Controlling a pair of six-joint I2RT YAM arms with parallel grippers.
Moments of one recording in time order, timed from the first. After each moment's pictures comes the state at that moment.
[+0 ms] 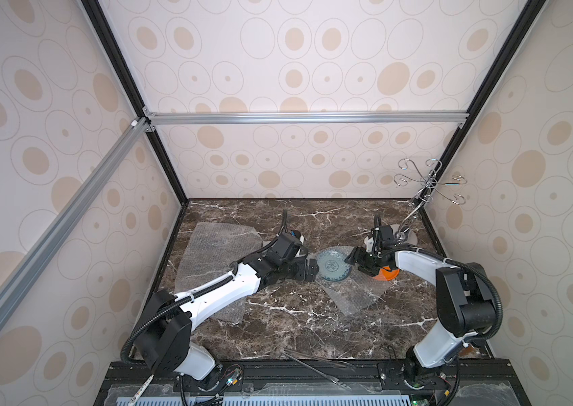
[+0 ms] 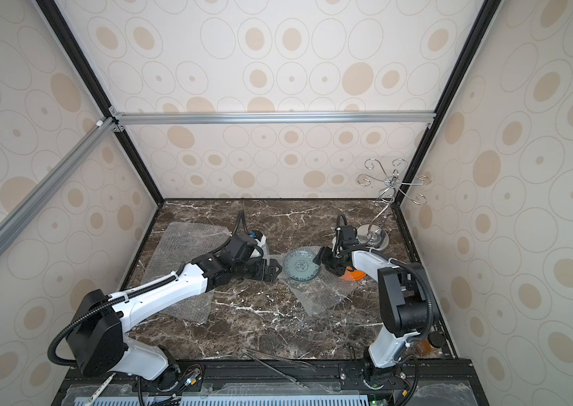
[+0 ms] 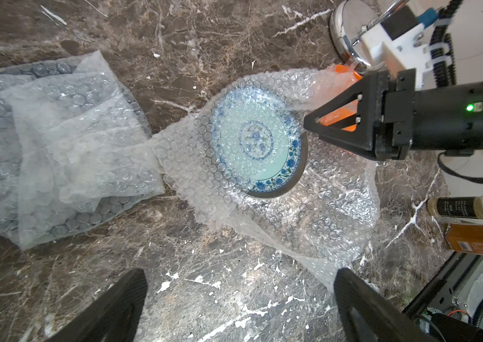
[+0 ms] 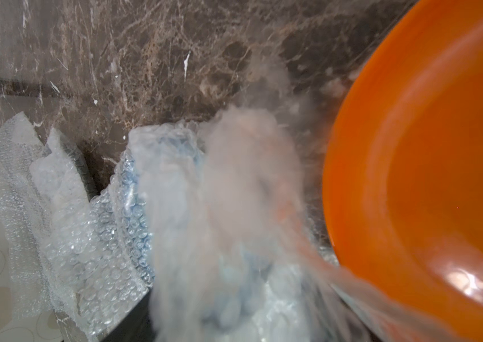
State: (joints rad) left arm -0.75 1.47 1.06 -0.40 0.04 -0.52; right arm 0.19 1.70 0.98 -0.36 -0.35 0.64
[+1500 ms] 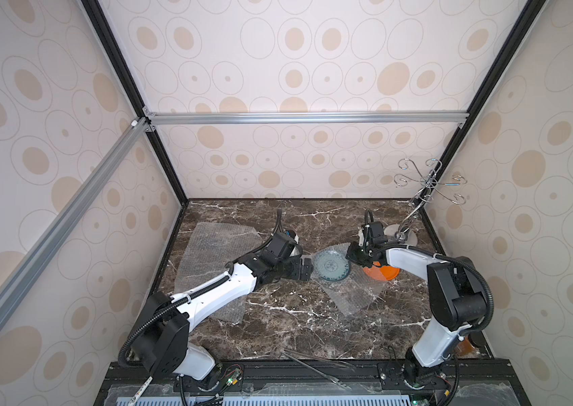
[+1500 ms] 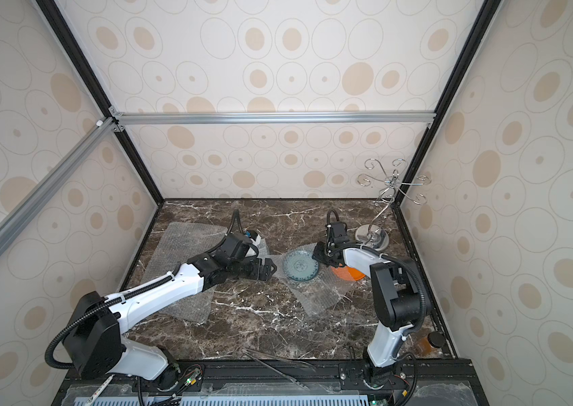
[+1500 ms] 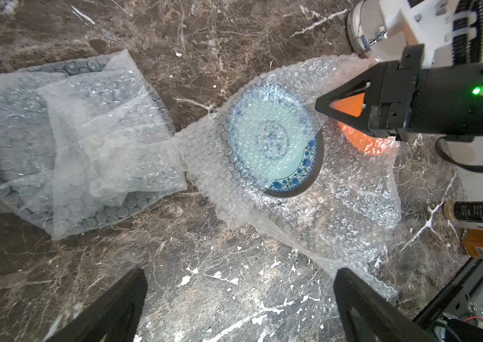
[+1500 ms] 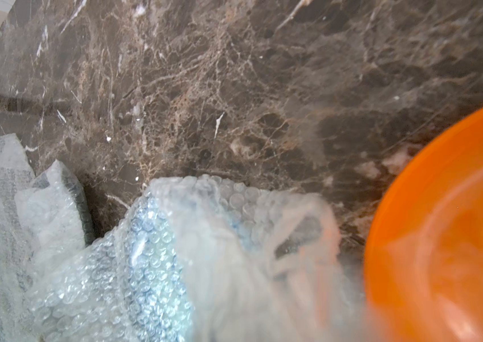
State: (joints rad) left arm -0.71 1.45 1.04 -0.42 0.04 -0.50; right arm 0.26 1.74 1.04 -0.27 -0.21 0.63
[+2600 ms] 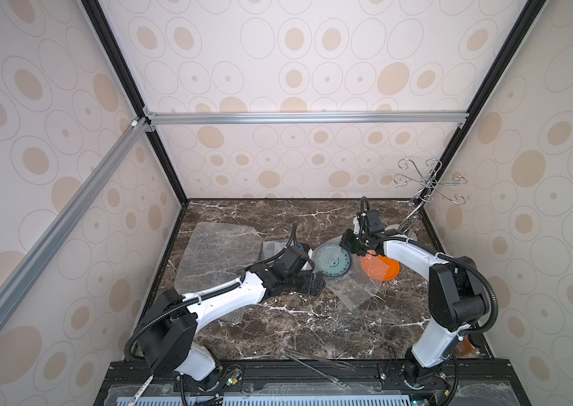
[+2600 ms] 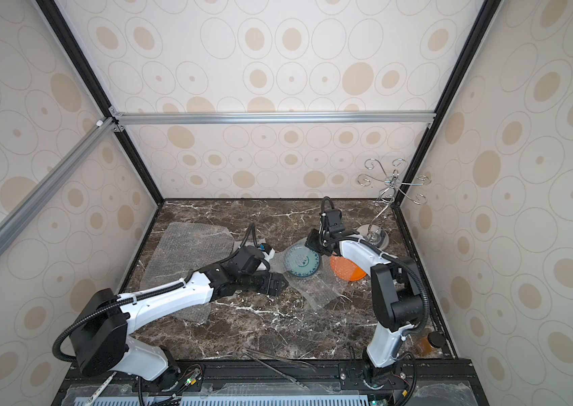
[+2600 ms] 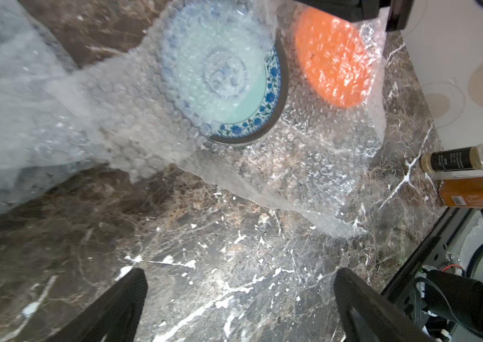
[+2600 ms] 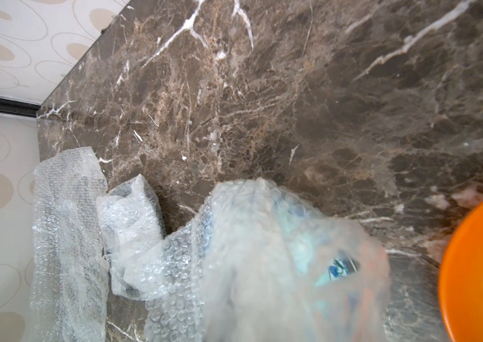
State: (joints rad) left arm -0.86 1.51 0.98 -0.33 0.08 -0.56; right arm 0.30 1.75 1.19 -0.35 -0.23 0.69
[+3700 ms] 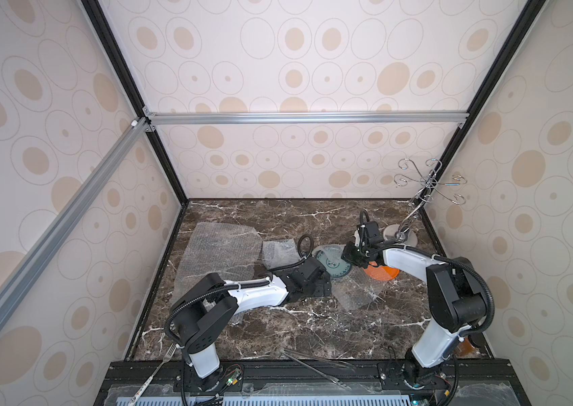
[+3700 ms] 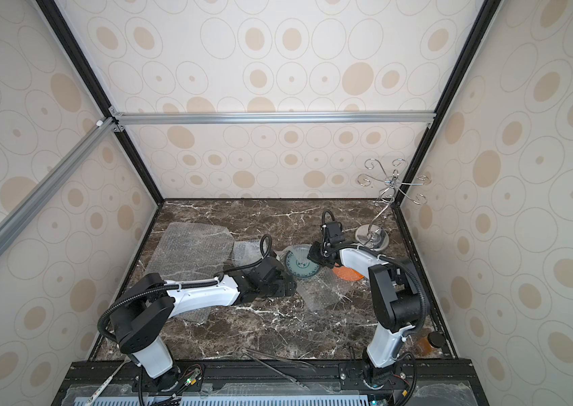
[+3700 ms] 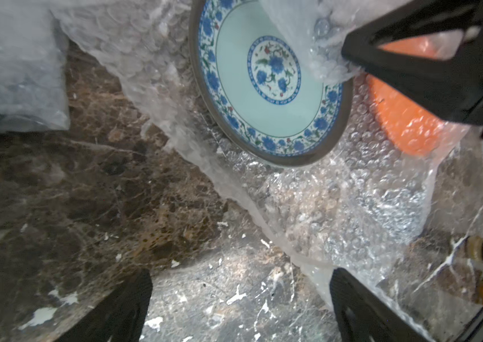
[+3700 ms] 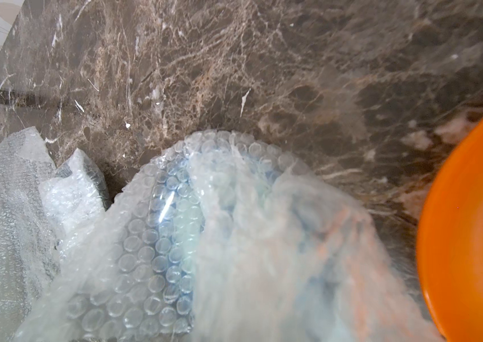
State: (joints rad) left arm -0.92 1.72 0.99 -0.14 -0.09 -0.87; right arm 0.30 1.74 1.05 -0.29 -0.23 0.70
